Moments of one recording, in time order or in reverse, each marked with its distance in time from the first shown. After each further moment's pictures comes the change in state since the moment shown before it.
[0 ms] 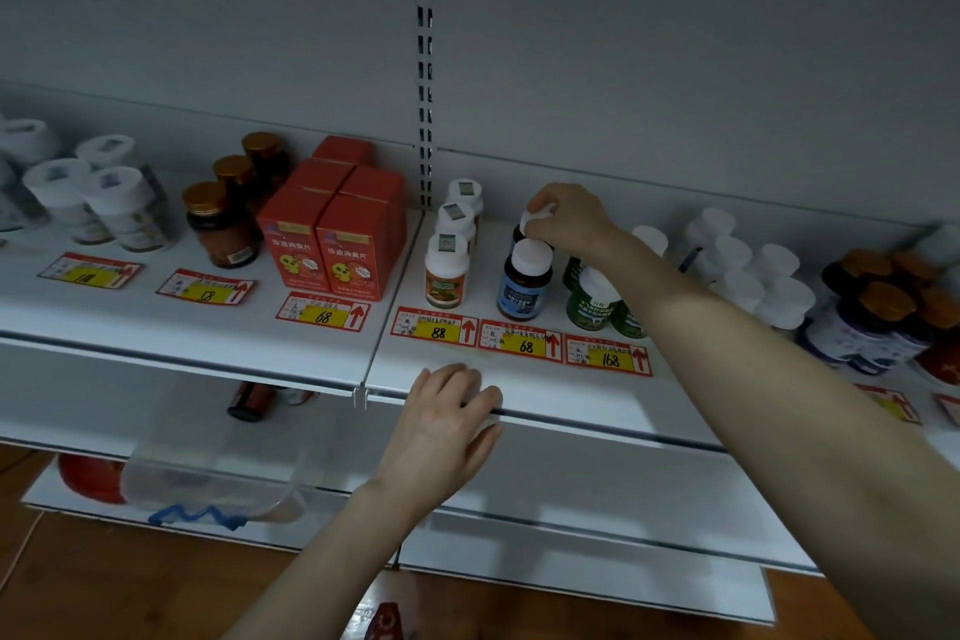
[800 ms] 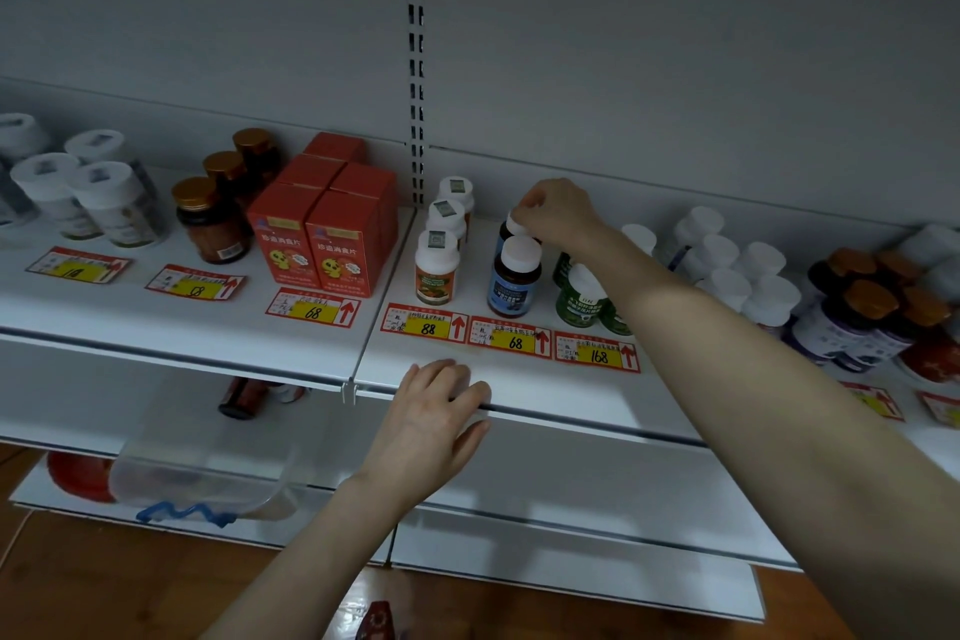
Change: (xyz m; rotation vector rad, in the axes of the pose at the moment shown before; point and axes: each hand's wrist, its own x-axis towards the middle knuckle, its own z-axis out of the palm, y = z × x) left_hand 0.002 0.003 -0.007 0.009 -0.053 -0.011; right_hand -0.006 -0.011 -0.003 -0.069 0.034 -0.012
